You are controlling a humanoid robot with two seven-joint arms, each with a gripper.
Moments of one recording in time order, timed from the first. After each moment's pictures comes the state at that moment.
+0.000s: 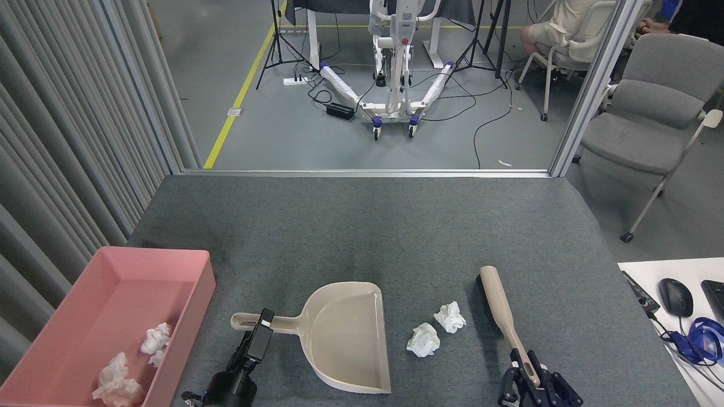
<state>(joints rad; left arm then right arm) -0.10 0.10 -0.24 -1.15 -0.37 -0.28 0.18 0.15 -0.10 0.03 -1.43 1.24 -0.02 -0.12</state>
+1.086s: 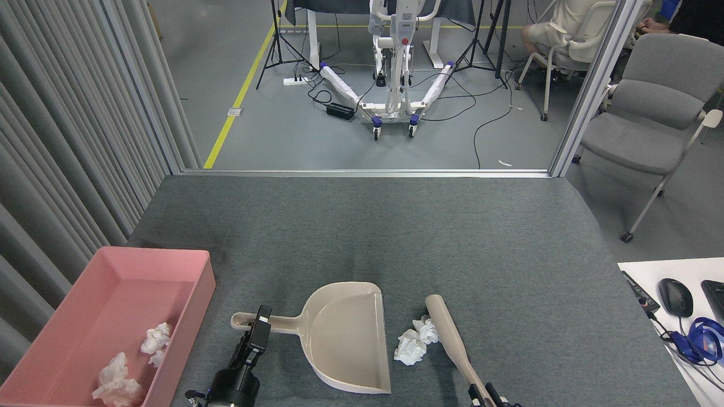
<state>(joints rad) -0.13 0.08 -0.23 -1.09 -0.37 -0.31 0.24 0.32 -0.04 0.10 -1.61 1.28 -0.15 -0.03</state>
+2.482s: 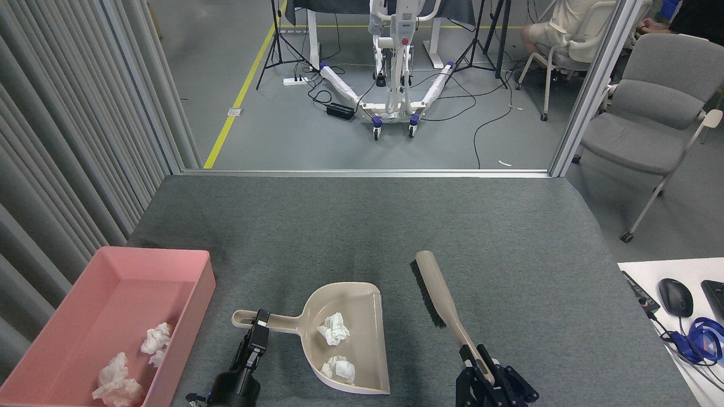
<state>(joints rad) -0.13 0.07 -0.23 -1.06 -0.38 -0.35 0.25 0.24 -0.06 0.14 -1.69 1.19 -0.10 -0.04</state>
